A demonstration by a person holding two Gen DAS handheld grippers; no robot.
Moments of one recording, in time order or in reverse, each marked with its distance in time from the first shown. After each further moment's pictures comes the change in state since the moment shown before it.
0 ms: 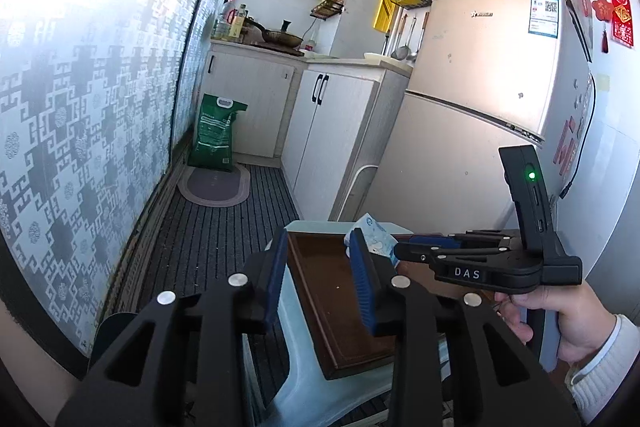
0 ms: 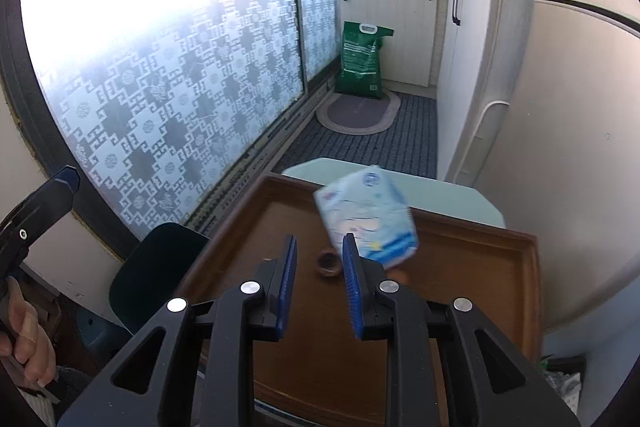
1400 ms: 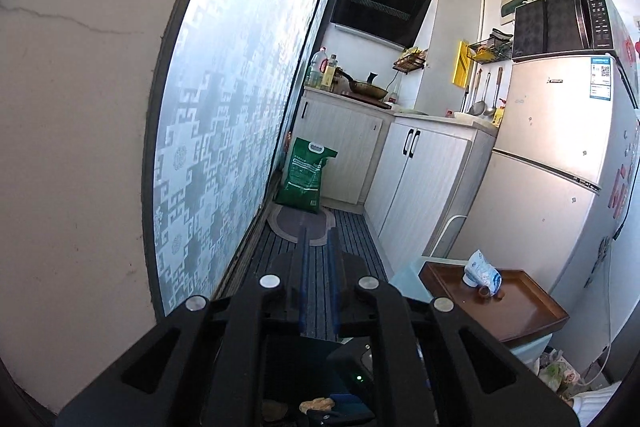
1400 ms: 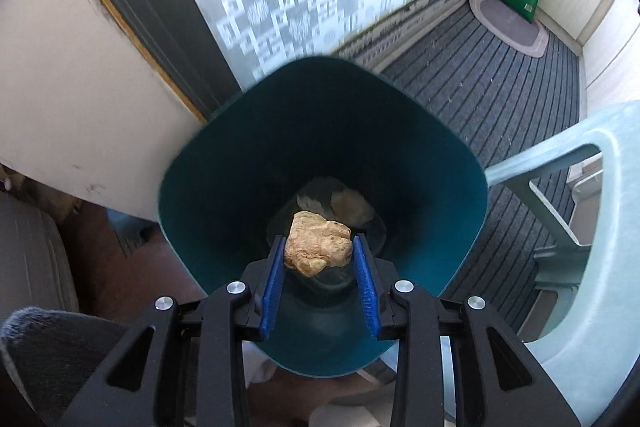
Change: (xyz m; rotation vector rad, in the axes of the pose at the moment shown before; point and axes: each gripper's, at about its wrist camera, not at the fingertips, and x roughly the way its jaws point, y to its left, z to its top) left arm -0.101 0.109 -0.011 -0.077 -0.199 0.270; right arm 0.165 0.247 -0.071 -0.310 0.520 0.223
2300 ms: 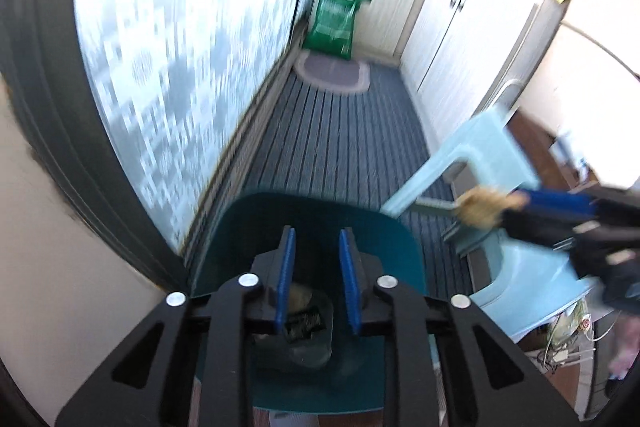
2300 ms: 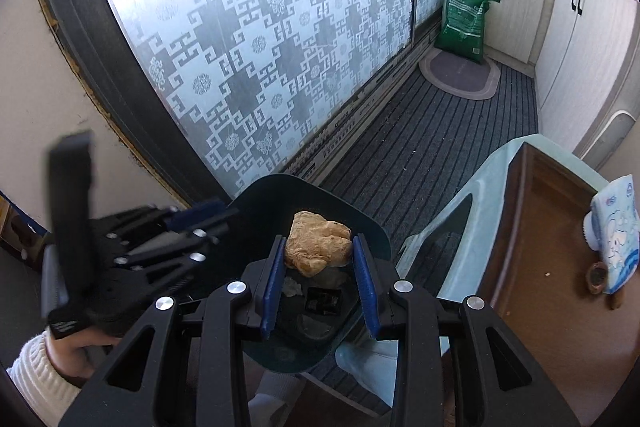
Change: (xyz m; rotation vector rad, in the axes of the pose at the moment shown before) left arm 0.104 0.023 -0.081 -0.010 0.539 0.110; right arm -0.117 -0.053 -0.006 0.134 -0.324 -0.003
